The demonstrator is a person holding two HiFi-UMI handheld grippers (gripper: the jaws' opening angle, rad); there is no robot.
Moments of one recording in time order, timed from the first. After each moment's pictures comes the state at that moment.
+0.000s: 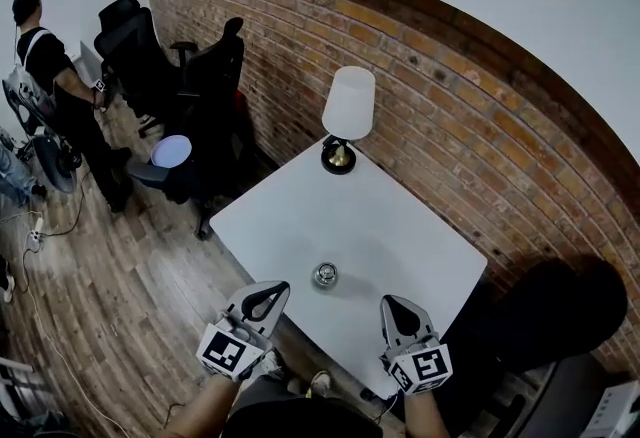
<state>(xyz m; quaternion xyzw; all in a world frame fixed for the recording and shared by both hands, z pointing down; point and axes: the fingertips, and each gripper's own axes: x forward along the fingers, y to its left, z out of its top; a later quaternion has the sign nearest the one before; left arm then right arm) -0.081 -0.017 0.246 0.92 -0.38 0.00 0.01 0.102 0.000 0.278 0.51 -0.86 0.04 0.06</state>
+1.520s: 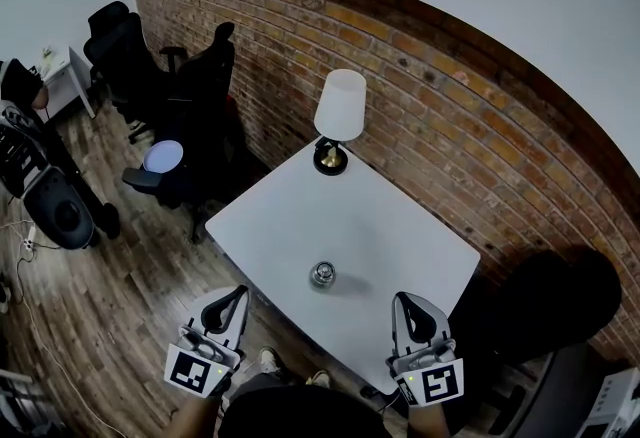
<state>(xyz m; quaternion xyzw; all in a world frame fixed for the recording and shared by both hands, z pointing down) -0.154 0.010 0.191 0.90 -0.44 -0.03 -0.05 0.087 0.028 0.167 0.54 -0.84 -0.09 0.03</state>
